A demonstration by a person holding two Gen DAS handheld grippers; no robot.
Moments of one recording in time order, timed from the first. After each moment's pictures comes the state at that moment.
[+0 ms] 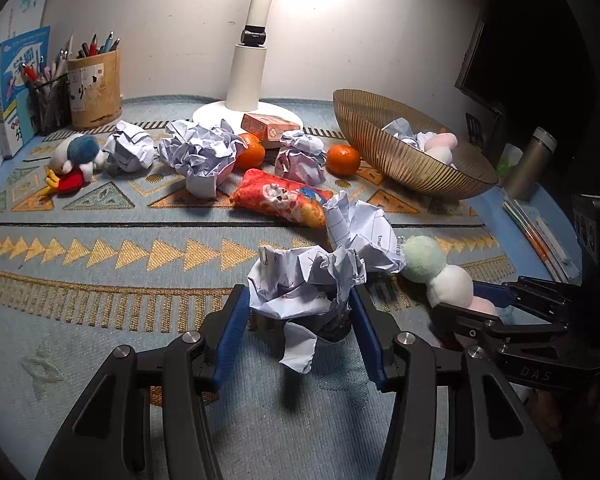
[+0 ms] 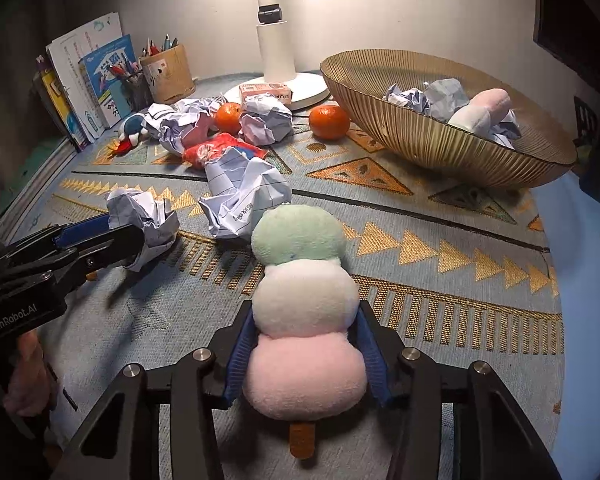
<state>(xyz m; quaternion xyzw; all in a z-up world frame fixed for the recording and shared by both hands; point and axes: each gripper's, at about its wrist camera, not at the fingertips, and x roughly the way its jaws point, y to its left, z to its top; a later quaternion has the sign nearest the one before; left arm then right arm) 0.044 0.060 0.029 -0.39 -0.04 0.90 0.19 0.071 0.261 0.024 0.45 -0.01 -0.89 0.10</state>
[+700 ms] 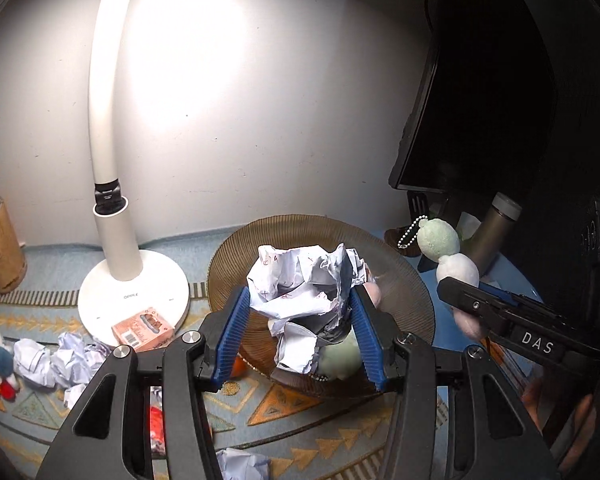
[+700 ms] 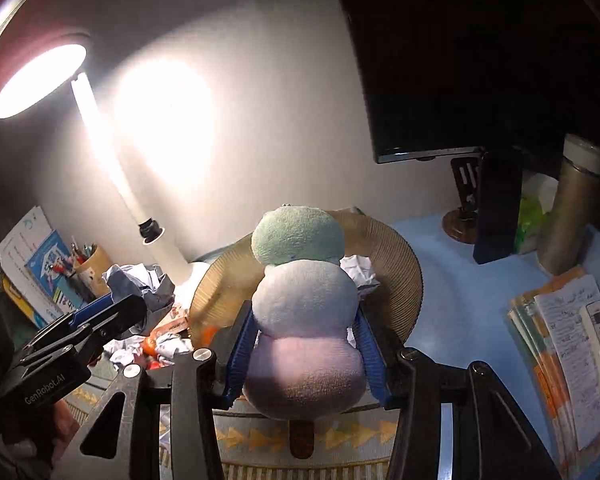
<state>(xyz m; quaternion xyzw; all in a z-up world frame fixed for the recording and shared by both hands) -0.074 0.194 0.143 -0.31 -0.02 0.91 0.28 0.008 0.395 0.150 0.31 -0.14 -0.94 -0.06</state>
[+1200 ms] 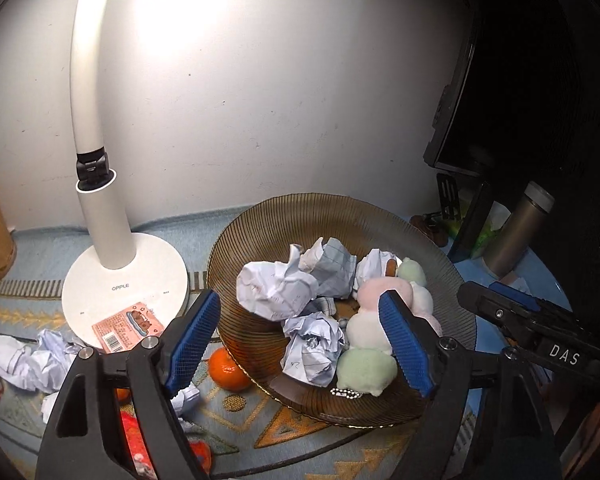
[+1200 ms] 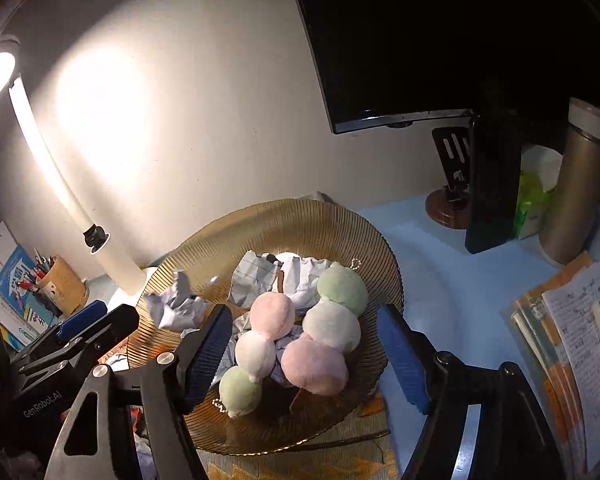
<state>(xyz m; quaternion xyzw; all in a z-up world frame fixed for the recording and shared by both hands) -0.096 0.202 0.111 -0.34 -0.02 0.91 0.25 -0.021 0.415 0.115 0.33 -0.15 -0.93 -0.07</state>
